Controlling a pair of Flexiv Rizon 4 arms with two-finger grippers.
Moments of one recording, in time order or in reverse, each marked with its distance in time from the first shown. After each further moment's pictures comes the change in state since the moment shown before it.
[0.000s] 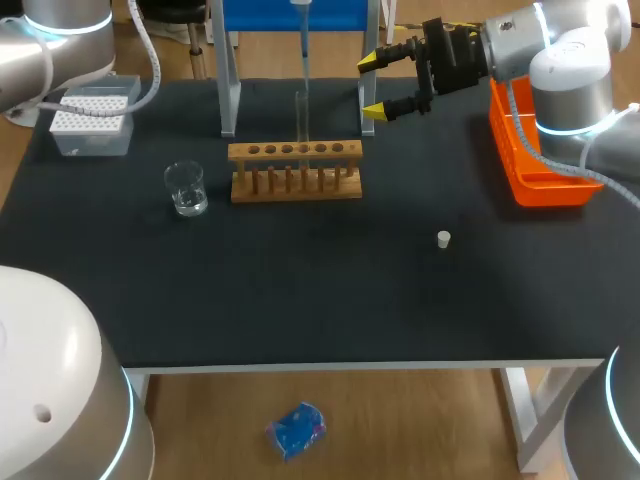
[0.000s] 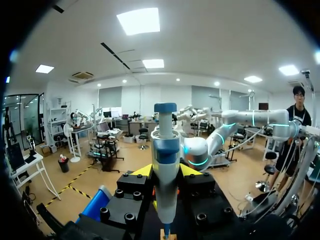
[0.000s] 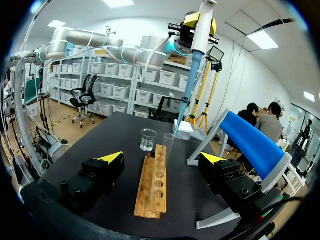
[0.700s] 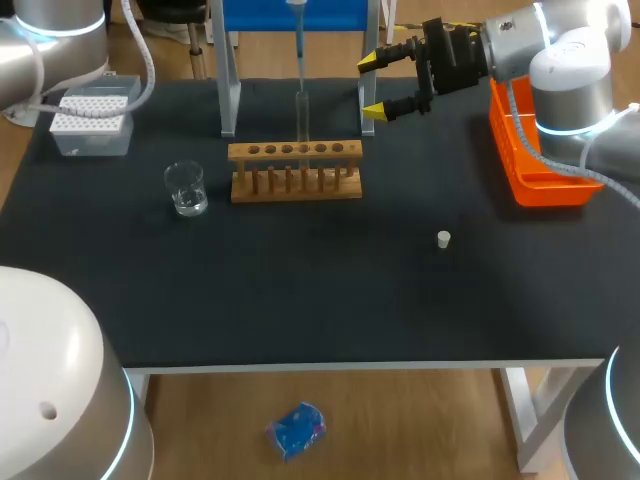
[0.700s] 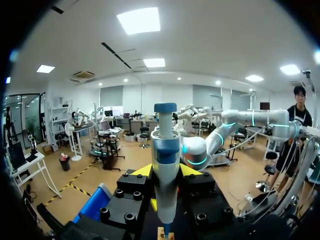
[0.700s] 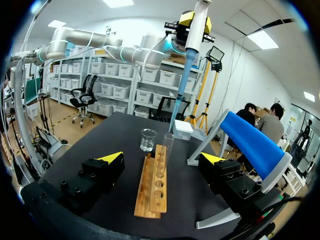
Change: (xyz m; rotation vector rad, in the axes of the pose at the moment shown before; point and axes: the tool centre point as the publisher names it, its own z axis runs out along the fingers) left arm 0.009 0.002 -0.004 -0.016 -0.010 -0.015; right arm 0.000 0.000 0.000 0.000 0.000 0.000
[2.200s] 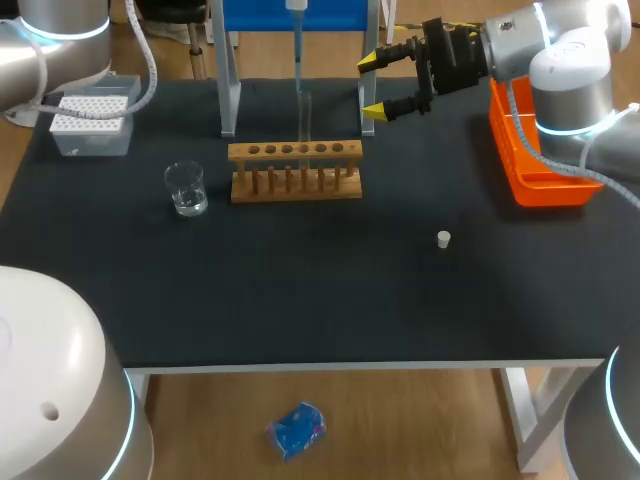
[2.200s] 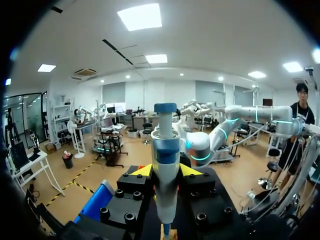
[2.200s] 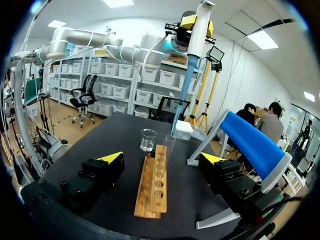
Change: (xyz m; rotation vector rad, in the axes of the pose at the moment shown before) left arm -0.005 0.005 0.002 -0.038 -0.027 0.011; right arm 0.000 0.000 0.000 0.000 0.000 0.000
